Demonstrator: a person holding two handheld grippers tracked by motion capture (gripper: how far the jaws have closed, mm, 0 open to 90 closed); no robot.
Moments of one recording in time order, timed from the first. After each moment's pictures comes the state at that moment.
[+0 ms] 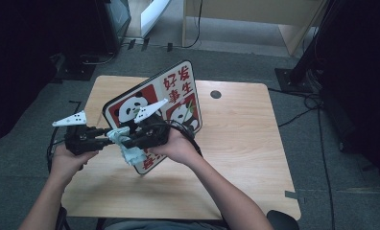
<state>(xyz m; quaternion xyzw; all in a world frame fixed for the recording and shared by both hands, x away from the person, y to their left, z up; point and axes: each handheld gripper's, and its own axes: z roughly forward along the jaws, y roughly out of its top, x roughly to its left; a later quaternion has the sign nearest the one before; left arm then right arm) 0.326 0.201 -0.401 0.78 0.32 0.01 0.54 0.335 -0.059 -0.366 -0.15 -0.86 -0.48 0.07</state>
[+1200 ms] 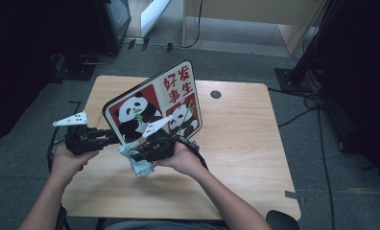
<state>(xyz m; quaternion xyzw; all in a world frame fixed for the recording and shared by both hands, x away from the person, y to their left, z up) 0.326 0.200 -0.400 0.78 0.31 0.00 0.54 0.326 -0.072 -0.421 -0.17 -0.87 -0.46 0.09</state>
